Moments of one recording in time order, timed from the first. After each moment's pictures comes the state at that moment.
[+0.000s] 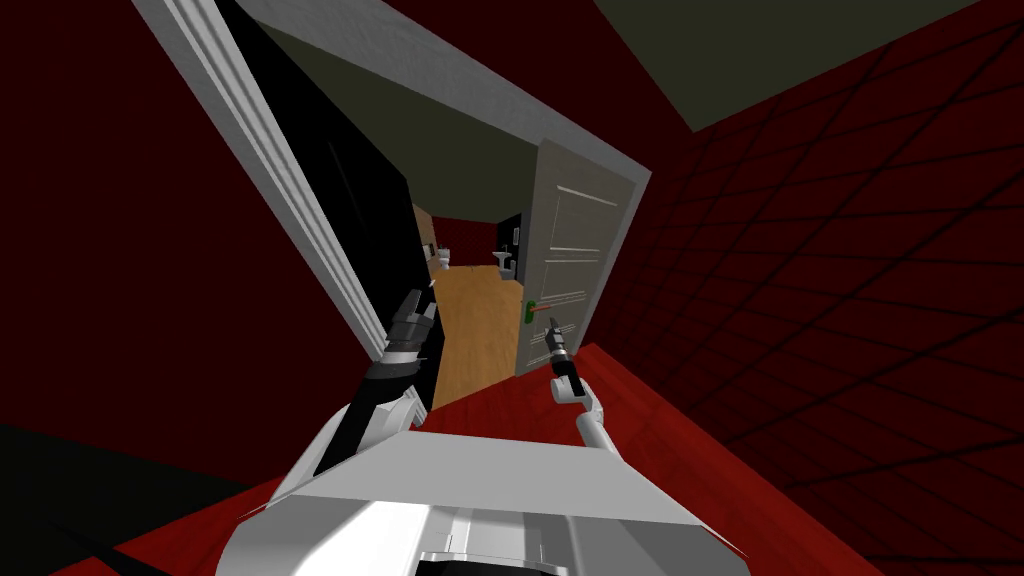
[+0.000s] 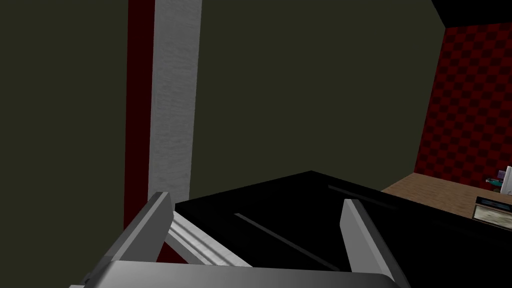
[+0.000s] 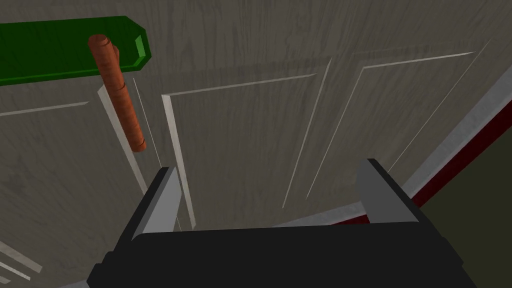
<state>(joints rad) -0.12 -0.13 0.09 -1.30 -0.13 -0.47 -0.01</state>
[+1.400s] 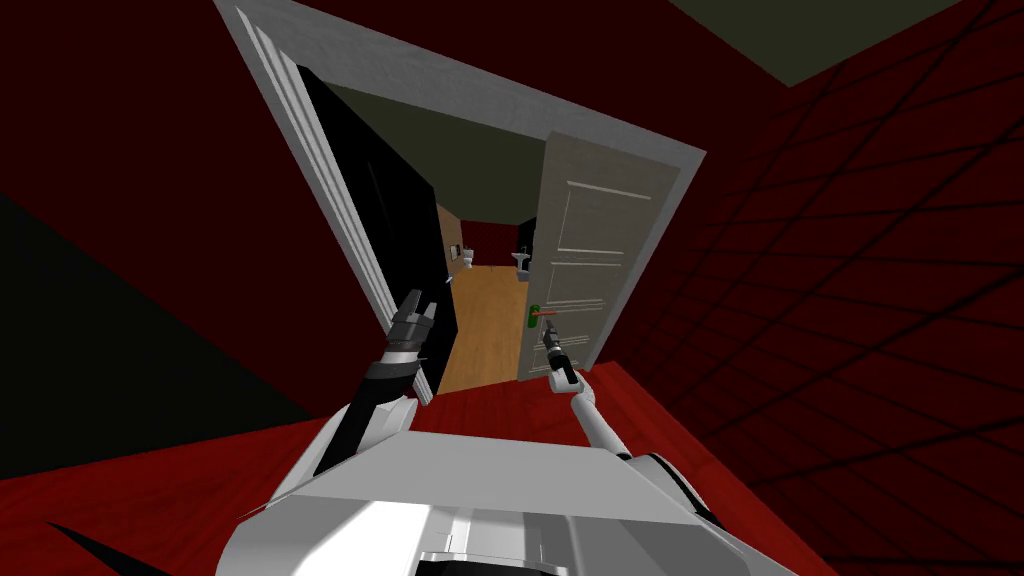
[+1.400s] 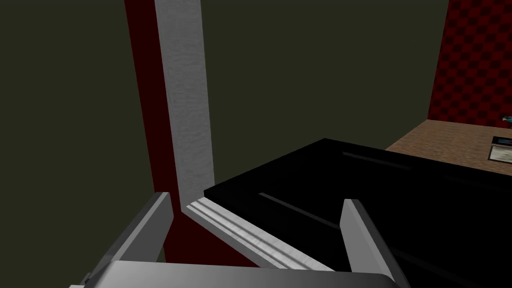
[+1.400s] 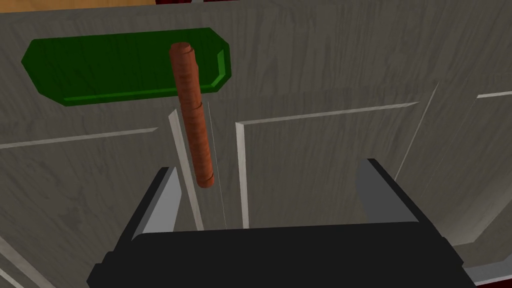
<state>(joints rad) -0.33 -0.17 0.11 -0.93 -0.21 -0.48 -0.03</state>
